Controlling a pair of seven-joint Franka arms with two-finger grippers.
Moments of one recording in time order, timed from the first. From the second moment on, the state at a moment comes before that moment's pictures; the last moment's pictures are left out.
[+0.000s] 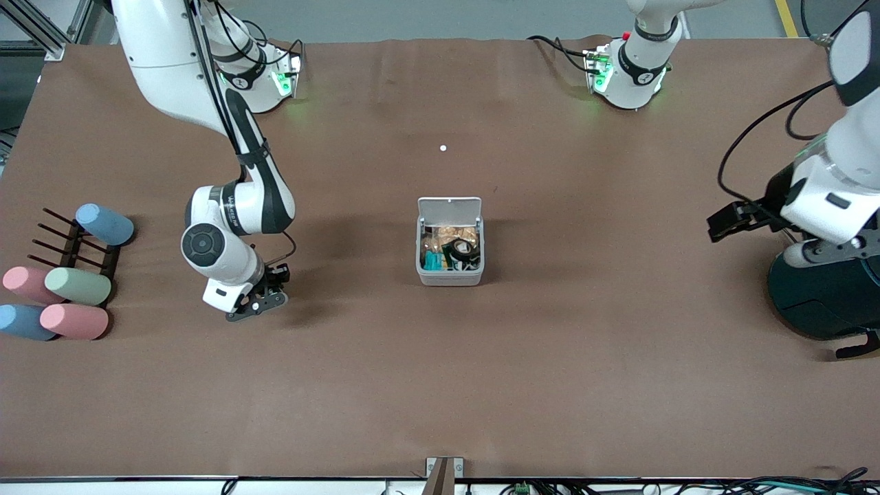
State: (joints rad) left arm 0.20 0.20 -0.38 -1.40 0.10 1.58 -0.29; right arm 0.52 0.55 -0.31 -1.91 0.19 2.39 -0.24
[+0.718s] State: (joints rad) left arm 0.03 0.10 -0.10 -1.40 0.00 1.51 -0.15; right arm 0.80 0.52 -0.30 -1.64 0.37 2.30 0.35
